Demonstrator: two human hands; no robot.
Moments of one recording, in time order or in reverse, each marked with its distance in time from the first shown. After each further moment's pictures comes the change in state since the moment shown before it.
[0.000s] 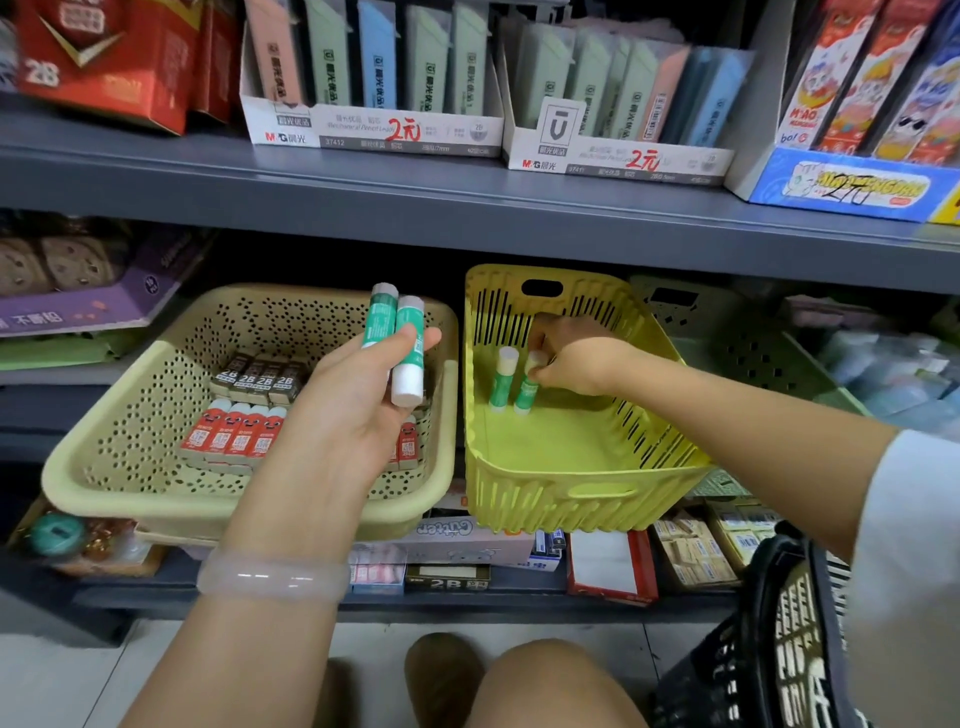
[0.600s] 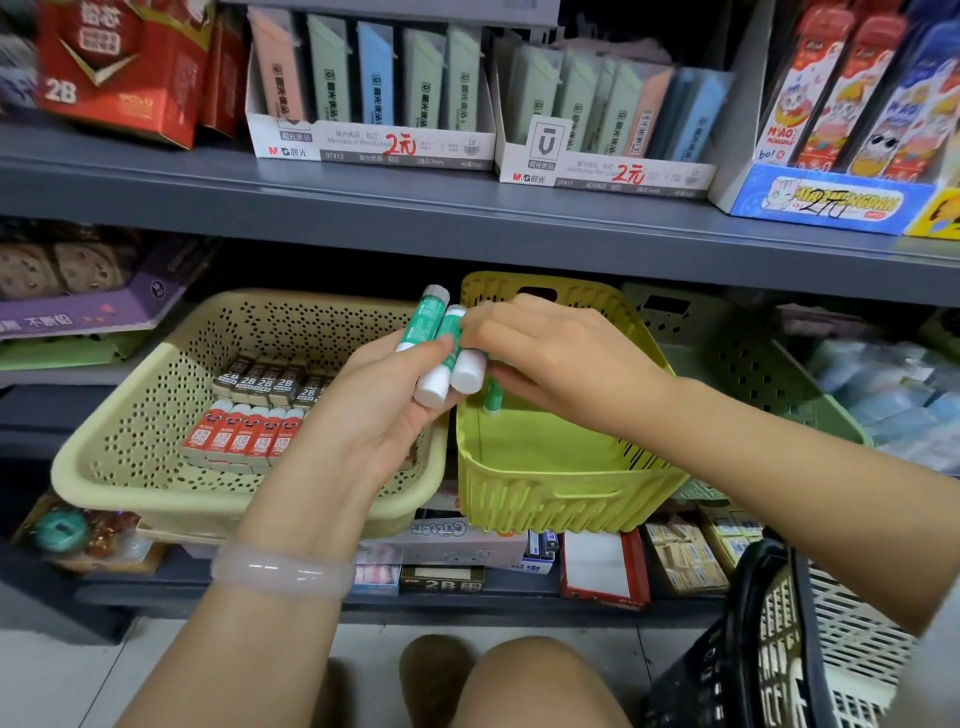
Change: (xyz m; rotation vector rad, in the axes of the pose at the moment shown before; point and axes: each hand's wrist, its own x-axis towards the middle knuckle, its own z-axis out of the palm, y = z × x) left_hand -0.010 -0.004 0.014 0.073 -0.180 0.019; right_hand -0.076 -0.039 -0.038 -0.236 0.555 -0.827
